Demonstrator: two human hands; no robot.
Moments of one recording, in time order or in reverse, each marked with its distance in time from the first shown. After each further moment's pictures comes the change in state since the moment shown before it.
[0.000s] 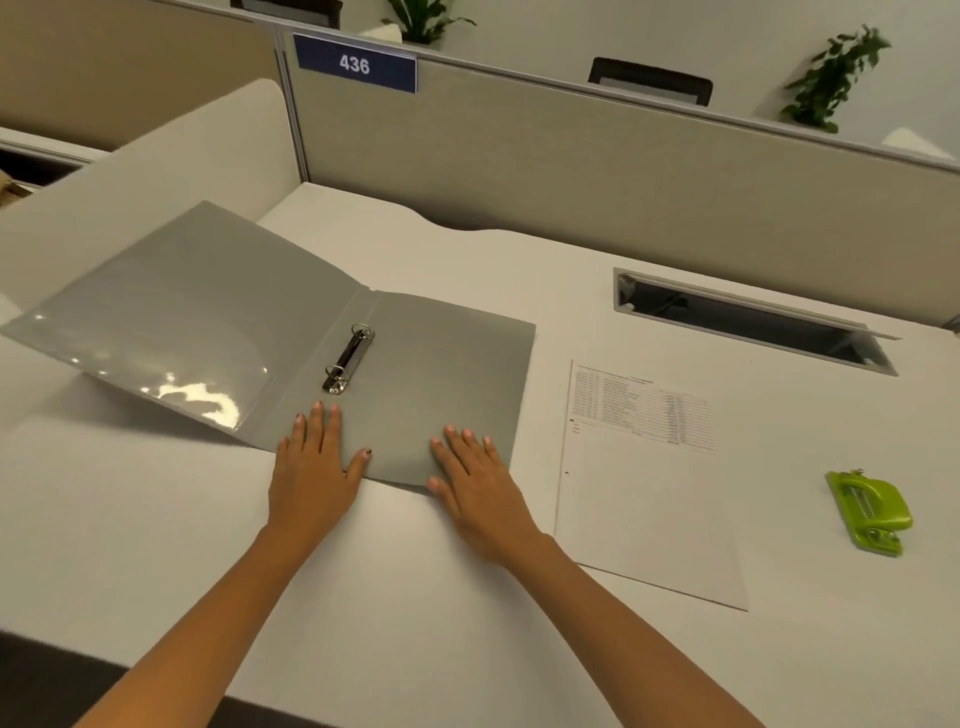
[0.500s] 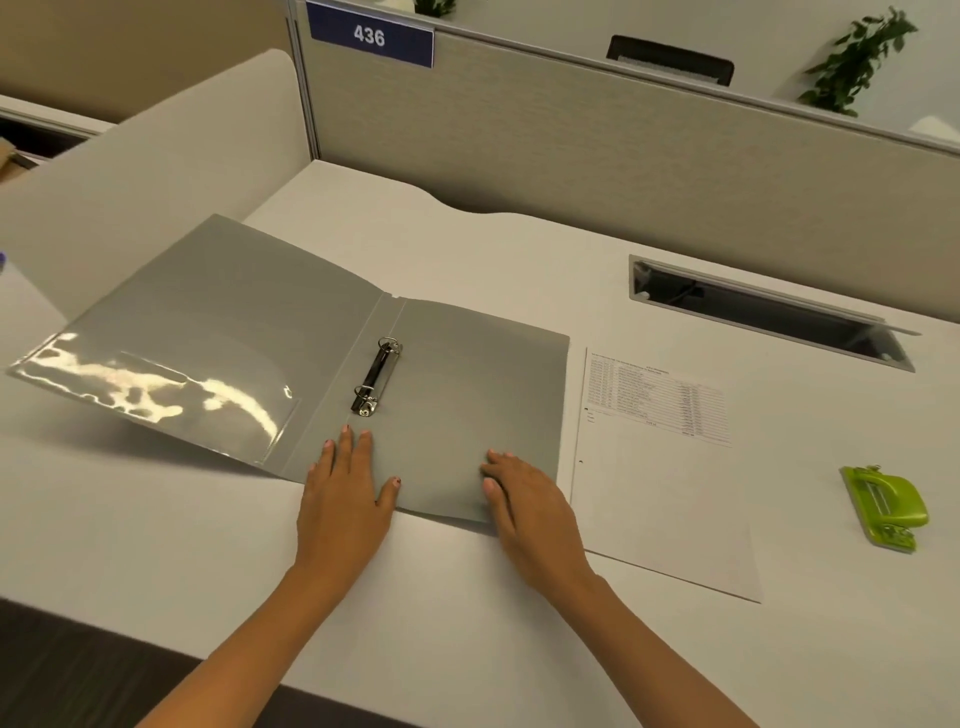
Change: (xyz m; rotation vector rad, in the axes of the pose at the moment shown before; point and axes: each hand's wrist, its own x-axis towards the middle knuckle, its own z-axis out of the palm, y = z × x) left_hand -0.056 0.025 -0.005 -0.188 -0.007 -0.039; right_hand -0.053 0.002 -0.015 0.209 0.244 0.132
